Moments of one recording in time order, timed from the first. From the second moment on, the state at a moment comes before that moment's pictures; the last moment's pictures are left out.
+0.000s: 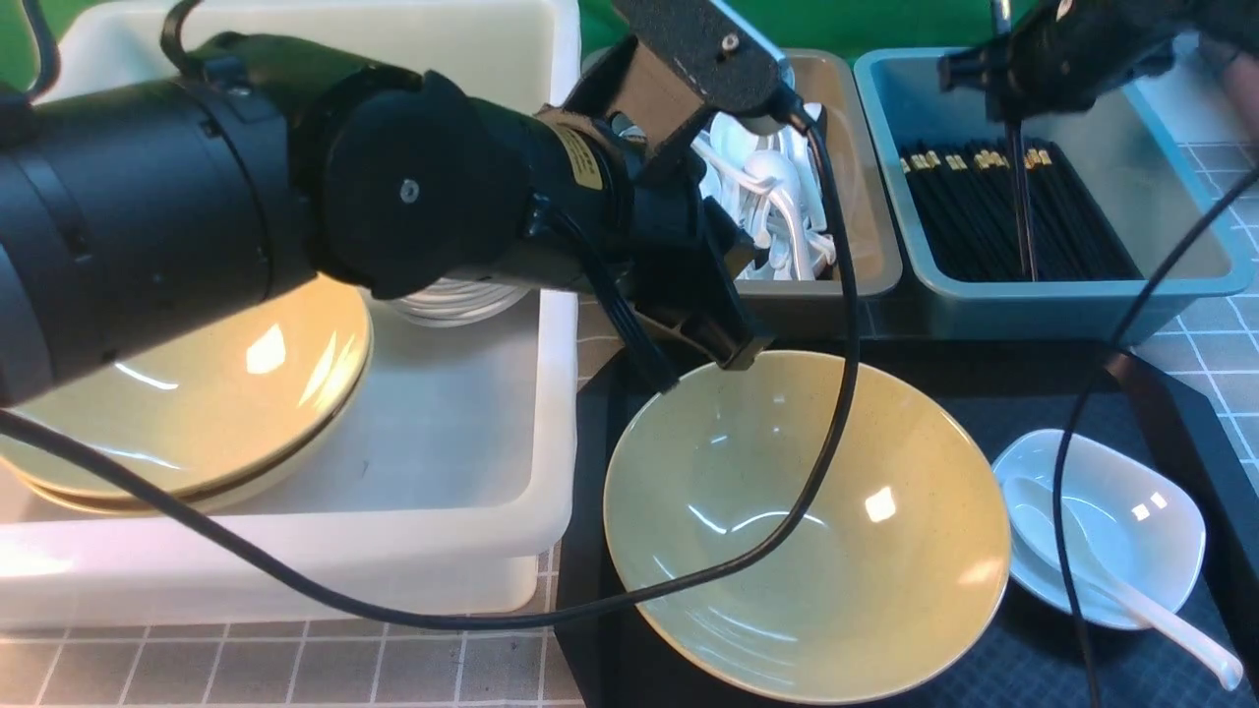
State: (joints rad) right arm 0.11 2.18 -2.00 -0.14 0.63 0.22; left arm -0.70 1.51 -1.23 -0.14 0.46 0.43
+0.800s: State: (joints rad) right arm 0.19 1.78 -1.87 -0.05 1.17 -0.14; left arm -0.57 1.14 -1.10 -0.19 0.81 0.41
